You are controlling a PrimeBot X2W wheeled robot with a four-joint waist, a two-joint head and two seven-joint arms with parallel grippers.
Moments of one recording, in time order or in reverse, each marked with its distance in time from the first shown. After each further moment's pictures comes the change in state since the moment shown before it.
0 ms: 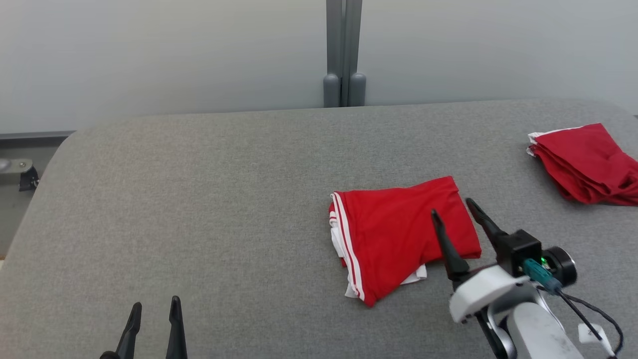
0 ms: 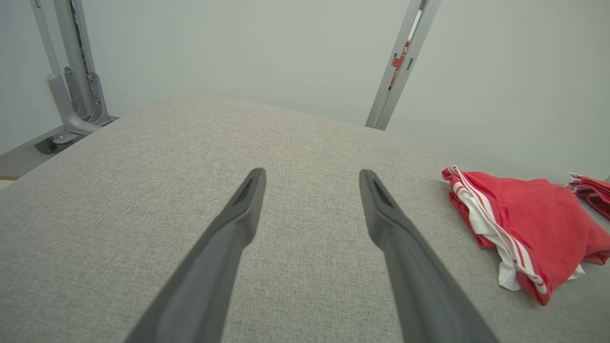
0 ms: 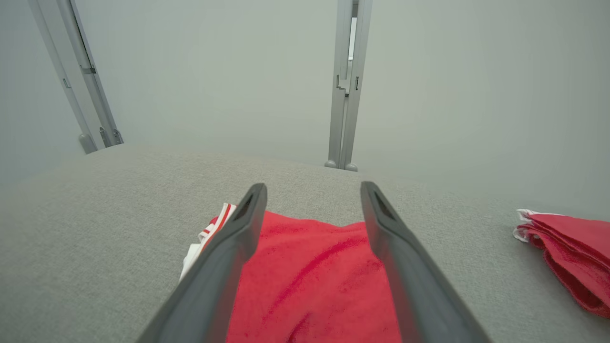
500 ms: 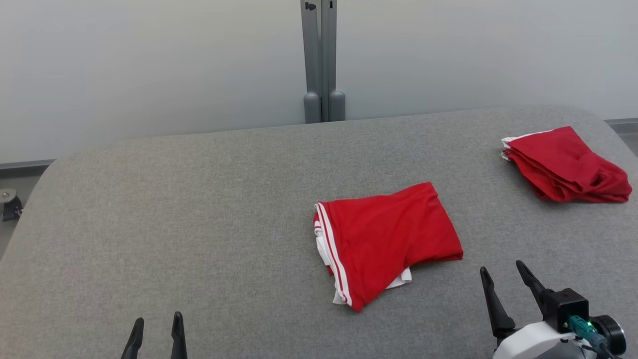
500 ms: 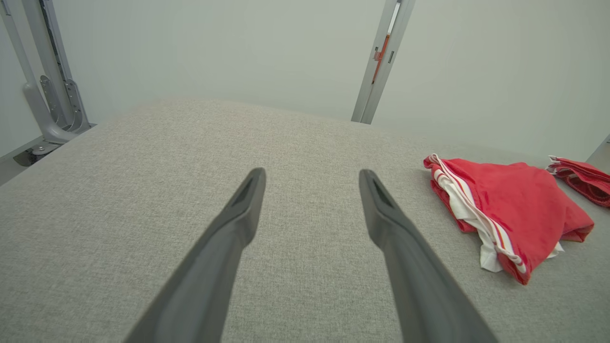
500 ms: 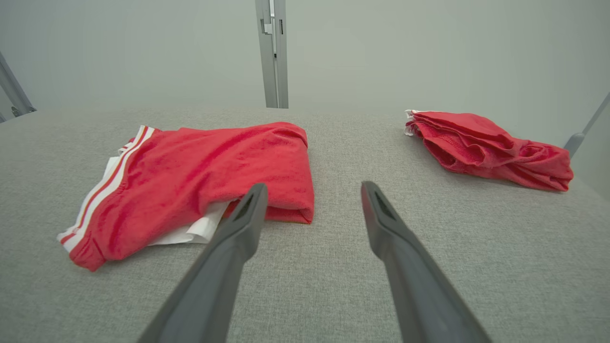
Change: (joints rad) left arm 0.038 0.000 0.001 0.009 0.023 0.000 0.000; right arm 0.243 -0.065 -0.118 -0.055 0.035 0.000 0.000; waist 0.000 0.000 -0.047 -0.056
